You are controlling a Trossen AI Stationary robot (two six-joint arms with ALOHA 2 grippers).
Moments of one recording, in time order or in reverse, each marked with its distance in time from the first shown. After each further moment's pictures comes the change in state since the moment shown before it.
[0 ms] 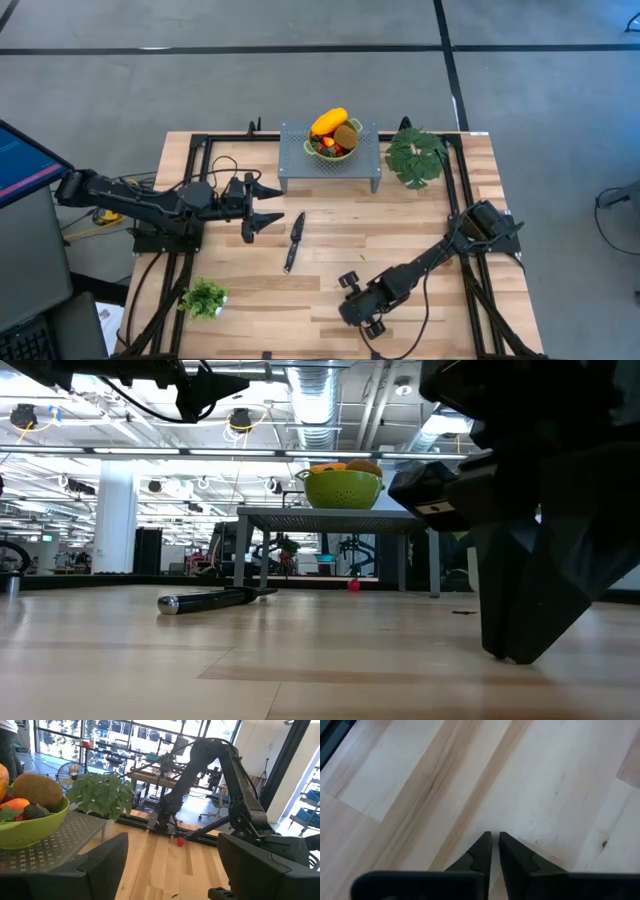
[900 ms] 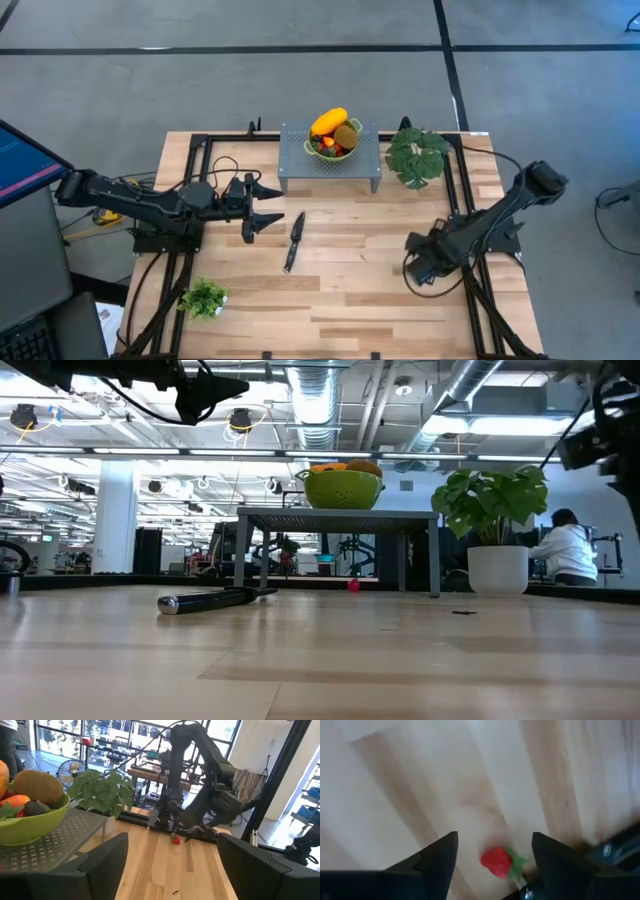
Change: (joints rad) left arm 0.000 0.000 0.000 -0.016 0.000 0.000; right arm 0.037 -0.598 -0.395 -0.855 0.108 0.971
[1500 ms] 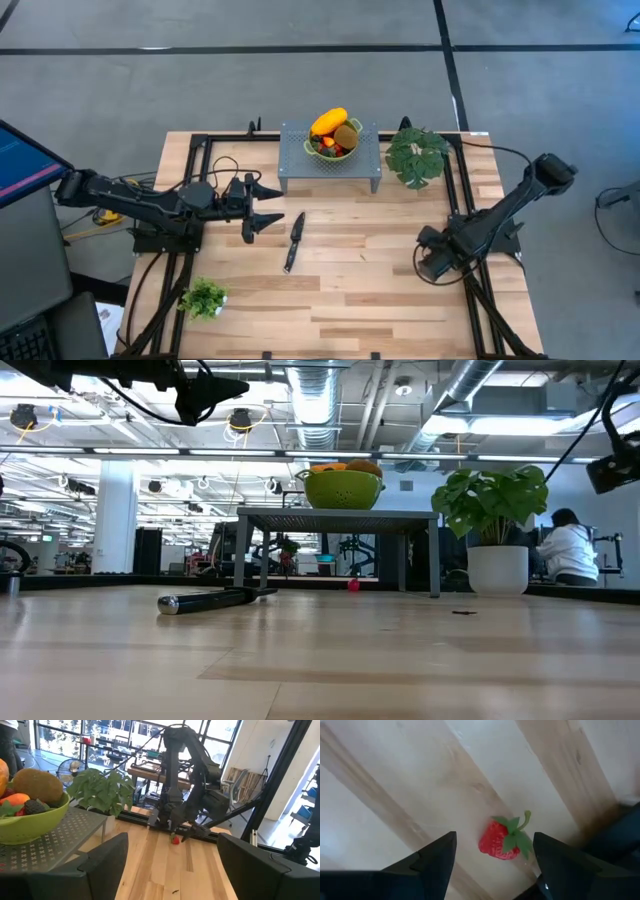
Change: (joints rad) left arm 0.000 0.000 0.000 -0.003 0.000 -0.006; right arm 0.045 -0.197 -0.214 0.109 -0.055 0.279
